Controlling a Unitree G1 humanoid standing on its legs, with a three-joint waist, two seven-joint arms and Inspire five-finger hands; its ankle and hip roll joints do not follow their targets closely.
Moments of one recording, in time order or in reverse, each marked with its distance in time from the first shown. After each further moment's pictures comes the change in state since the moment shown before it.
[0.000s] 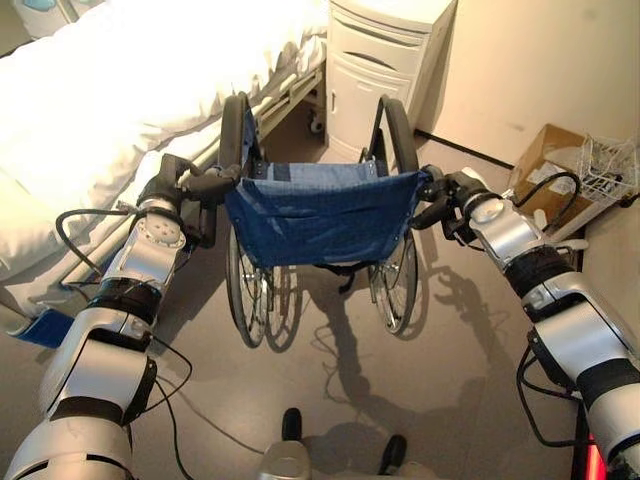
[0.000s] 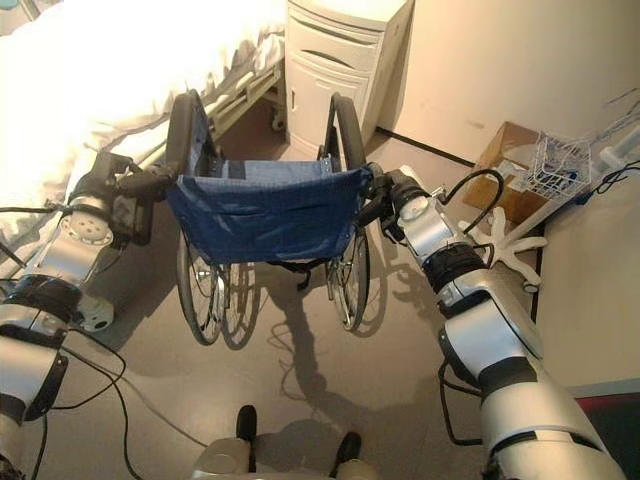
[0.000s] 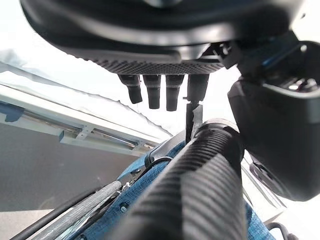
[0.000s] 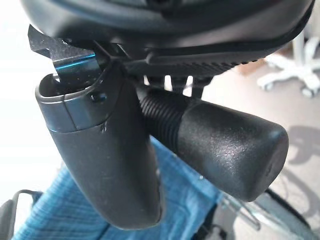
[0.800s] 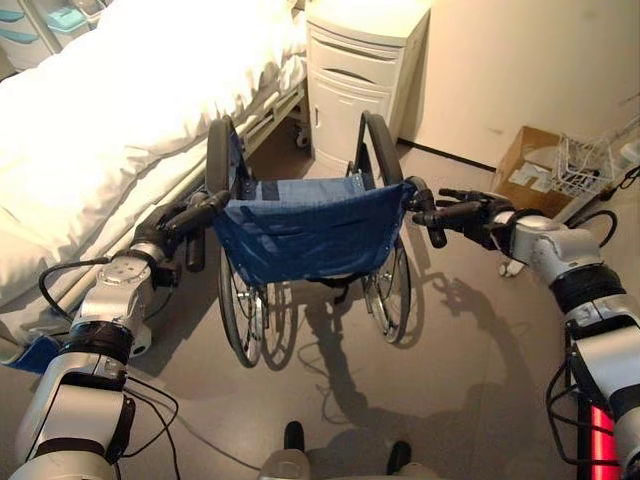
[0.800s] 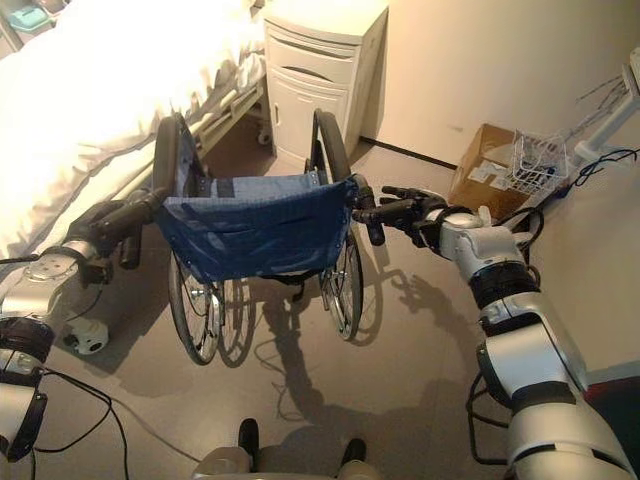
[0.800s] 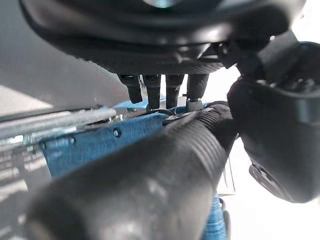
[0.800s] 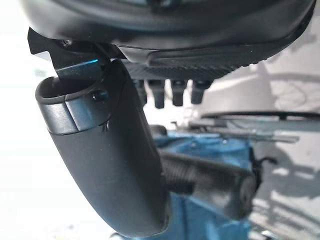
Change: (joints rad) left arm 0.226 0.044 0.185 -0.015 -0.482 -0.074 -0.268; right arm 0.142 -0.182 -0.194 -0.071 0.596 0.002 0.069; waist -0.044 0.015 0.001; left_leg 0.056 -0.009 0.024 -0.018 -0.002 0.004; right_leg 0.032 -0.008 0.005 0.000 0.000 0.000
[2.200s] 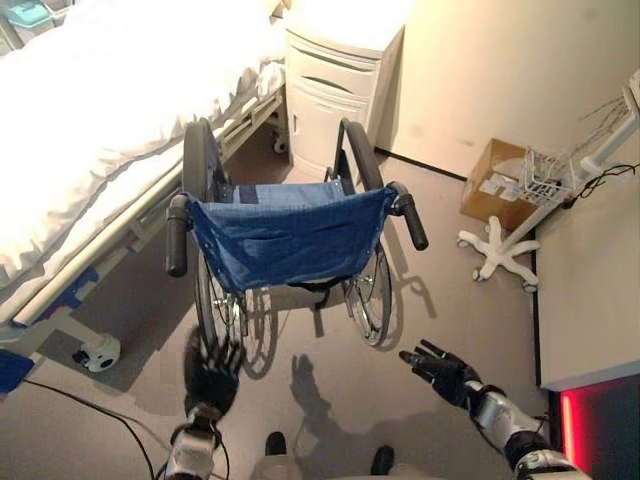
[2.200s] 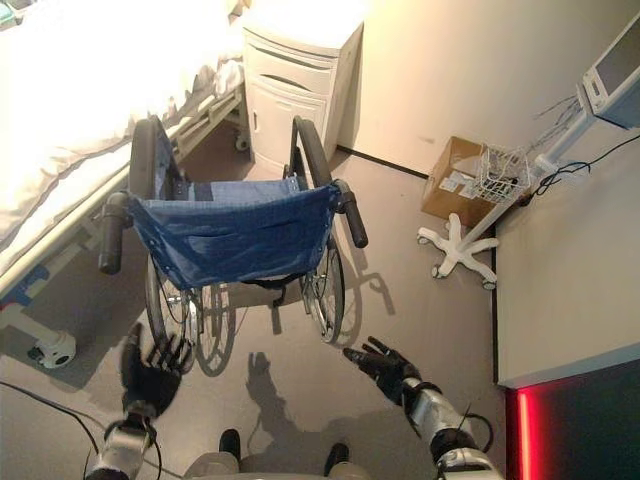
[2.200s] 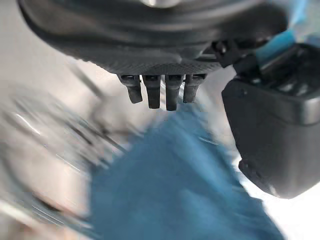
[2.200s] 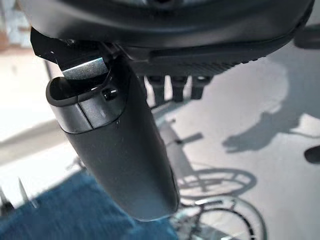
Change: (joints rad) left arm 0.588 -0.534 0.266 0.292 -0.435 -0.220 -0.241; right arm 0.751 0.470 -0.303 0.225 -0.173 -0.441 0.173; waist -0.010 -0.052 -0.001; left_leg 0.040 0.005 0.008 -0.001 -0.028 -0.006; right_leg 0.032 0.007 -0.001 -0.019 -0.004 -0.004
